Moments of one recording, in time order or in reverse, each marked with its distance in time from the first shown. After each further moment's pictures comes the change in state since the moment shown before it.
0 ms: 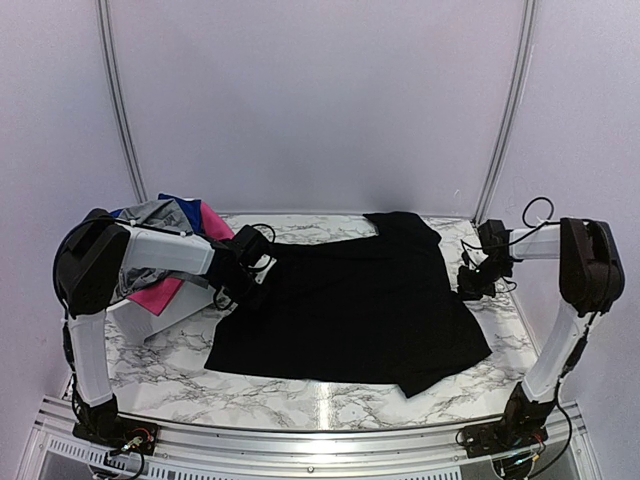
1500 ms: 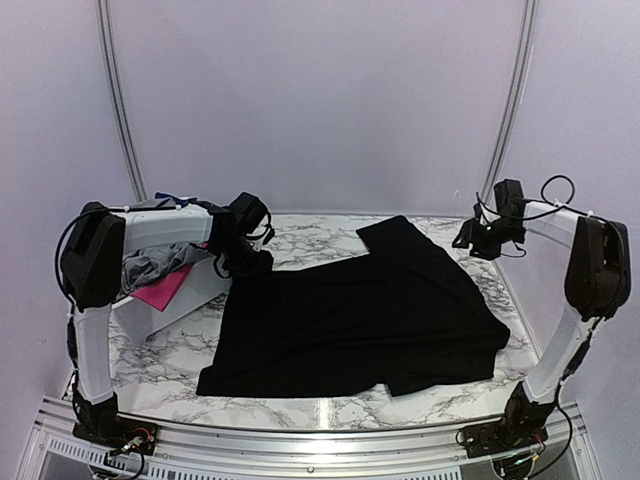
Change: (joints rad) left arm 0.072 0.030 0.275 -0.220 0.056 -0.117; right arm -0.068 -0.082 0.223 0.001 -0.129 0.121
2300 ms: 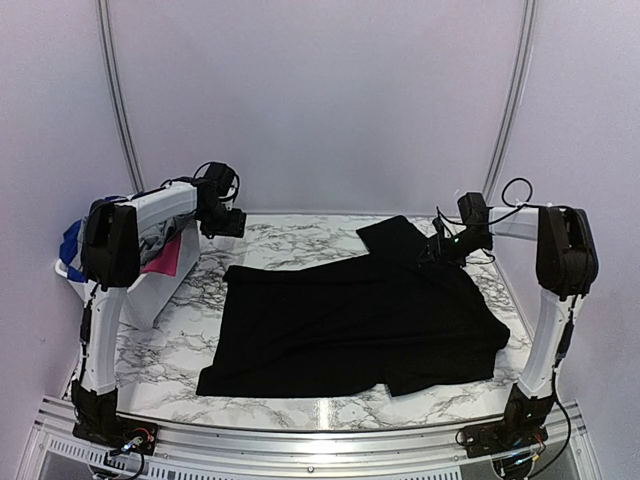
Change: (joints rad) left arm 0.257 0.294 0.452 -0.017 -0.145 0.027; right arm 0.143 0.261 0.103 0.019 -0.173 -0.099
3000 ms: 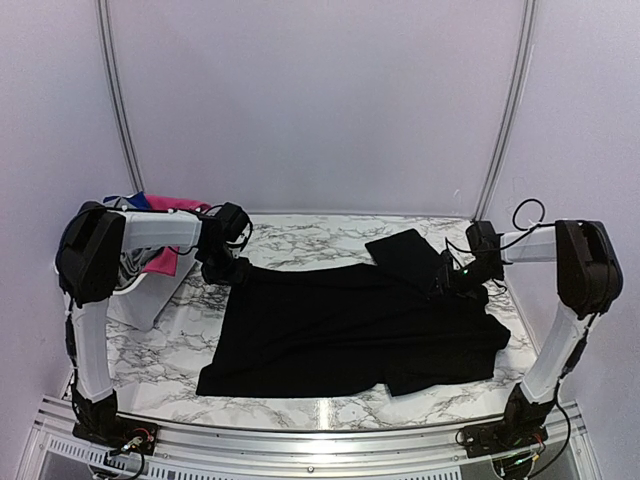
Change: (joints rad) left arm -0.172 -0.268 -0.535 0.034 0.014 -0.084; right arm -0.001 -0.206 -0.380 0.069 0.026 0.024
